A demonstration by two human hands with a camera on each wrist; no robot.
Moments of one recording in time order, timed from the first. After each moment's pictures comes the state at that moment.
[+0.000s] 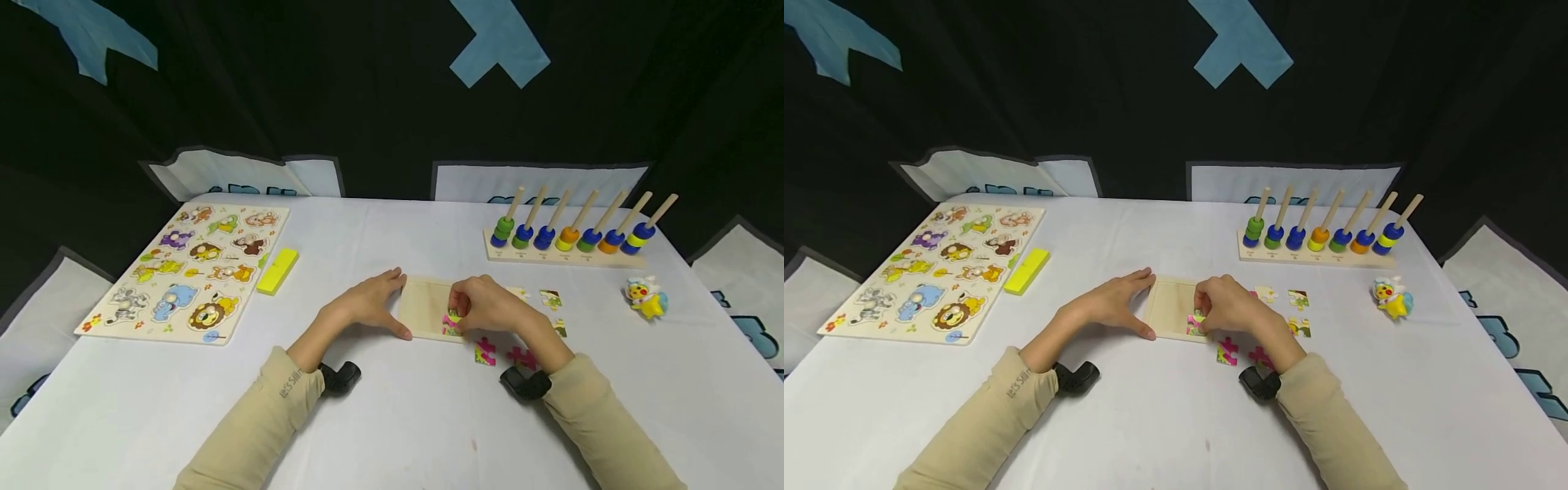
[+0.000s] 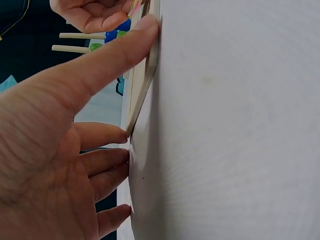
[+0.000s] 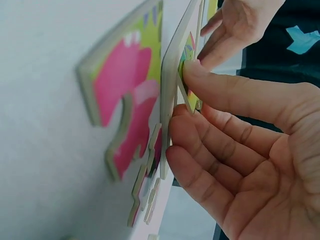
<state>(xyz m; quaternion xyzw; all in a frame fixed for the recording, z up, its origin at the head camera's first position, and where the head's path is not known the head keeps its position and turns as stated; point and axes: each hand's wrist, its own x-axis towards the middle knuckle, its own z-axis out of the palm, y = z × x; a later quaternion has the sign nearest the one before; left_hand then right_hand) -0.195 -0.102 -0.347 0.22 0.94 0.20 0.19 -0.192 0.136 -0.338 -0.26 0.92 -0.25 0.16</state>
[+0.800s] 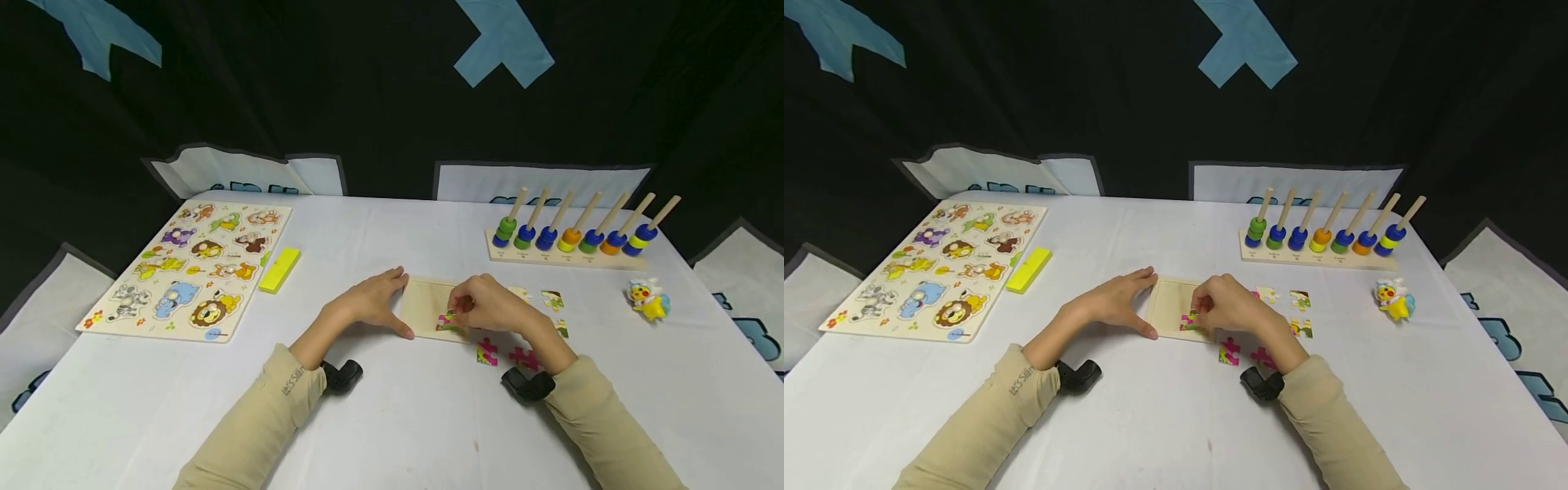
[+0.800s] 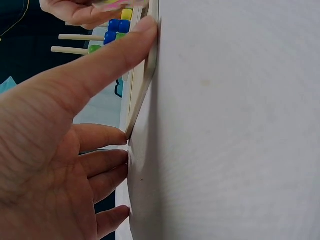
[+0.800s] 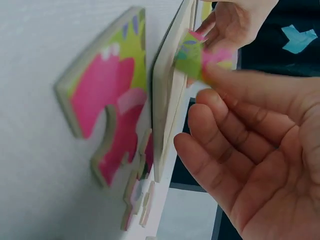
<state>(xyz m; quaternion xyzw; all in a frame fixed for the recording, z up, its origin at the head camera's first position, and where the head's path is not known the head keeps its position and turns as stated) -0.196 -0.101 -0.349 0.23 0.94 0.18 0.19 -0.191 0.135 -0.339 -0.33 0.89 -0.29 0.13</state>
